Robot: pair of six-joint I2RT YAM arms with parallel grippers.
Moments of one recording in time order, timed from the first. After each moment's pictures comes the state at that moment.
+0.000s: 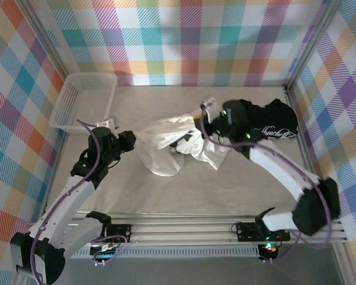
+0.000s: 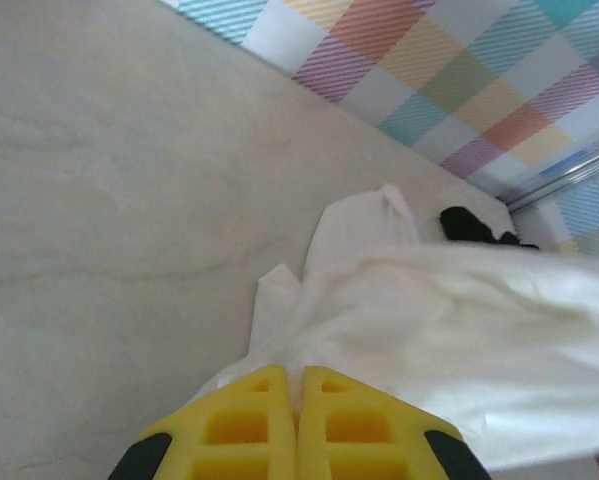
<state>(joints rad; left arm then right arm) -0.29 0.92 0.73 -0.21 0.10 -0.65 0.54 1.27 1.00 -0.12 -0.31 0.02</state>
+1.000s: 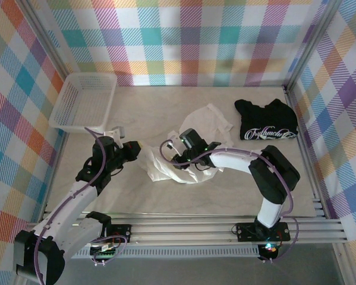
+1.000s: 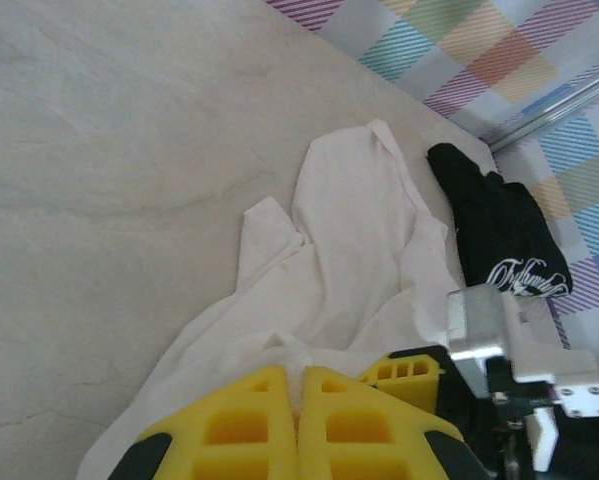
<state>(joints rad) -0.29 0.91 0.56 -0.11 0.22 -0.63 0.79 1.75 1.04 -0.17 -0.20 -0.06</state>
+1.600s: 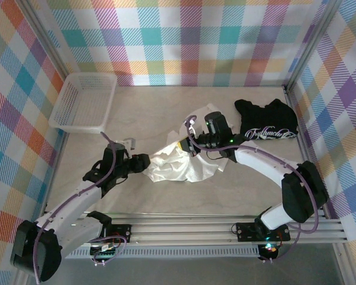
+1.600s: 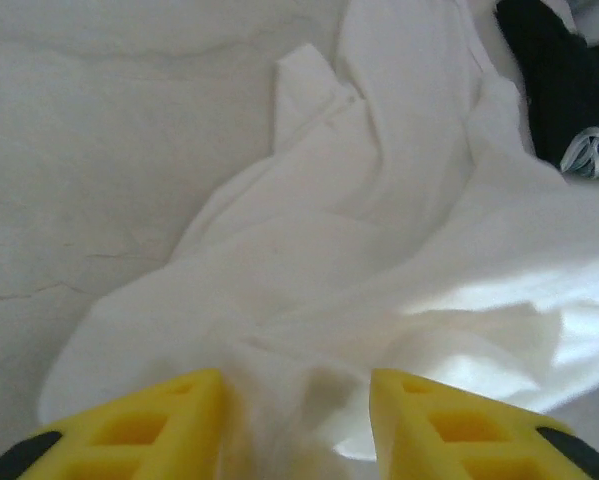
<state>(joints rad) -0.41 0.95 0.52 -0.21 0.20 -0.54 0.63 1.49 1.01 -0.14 -0.57 0.14</state>
